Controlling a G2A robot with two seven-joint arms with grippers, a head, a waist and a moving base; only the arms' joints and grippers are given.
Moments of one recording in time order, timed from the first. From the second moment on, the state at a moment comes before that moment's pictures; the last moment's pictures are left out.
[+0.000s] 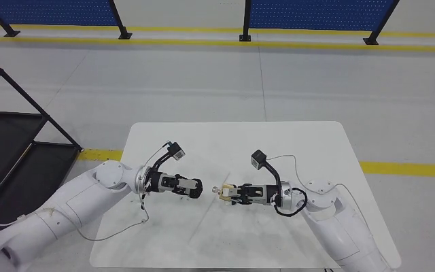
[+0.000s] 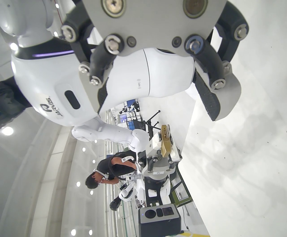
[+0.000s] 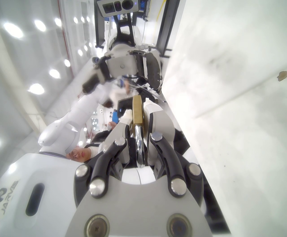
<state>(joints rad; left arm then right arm) 0.91 -0.60 -0.52 -1.48 -0.95 -0.62 -1.09 -1.23 -1.16 1.01 -1.59 0.33 -0.08 1.10</state>
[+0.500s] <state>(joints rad) 0.99 -0.63 -0.56 -1.50 -0.84 -0.61 -1.04 -1.23 -1.16 1.01 -1.59 0.33 -0.08 1.10</state>
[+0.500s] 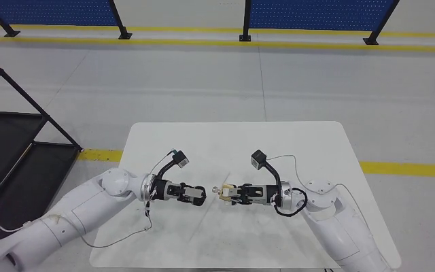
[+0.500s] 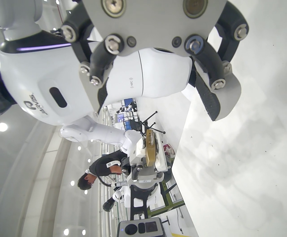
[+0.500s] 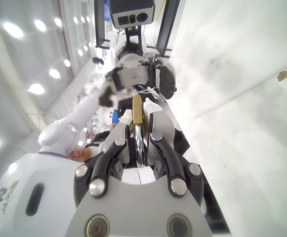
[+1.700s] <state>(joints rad) 1.03 -0.71 -0.68 -1.49 -0.73 -0.58 -1.03 -1.23 -1.16 1.01 -1.59 0.33 -0.08 1.10</state>
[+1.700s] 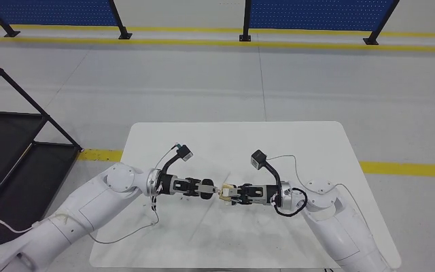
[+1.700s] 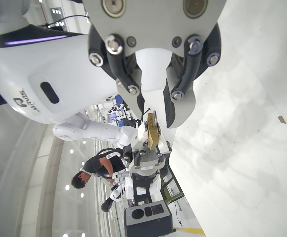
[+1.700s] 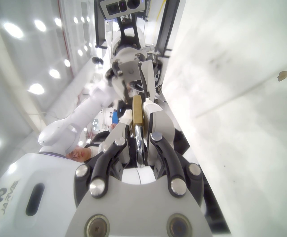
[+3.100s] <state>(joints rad) 1.03 -0.81 -0.73 -1.40 -0.79 -0.49 -1.17 -1.23 -1.16 1.01 -1.59 0.33 -0.08 1.10</state>
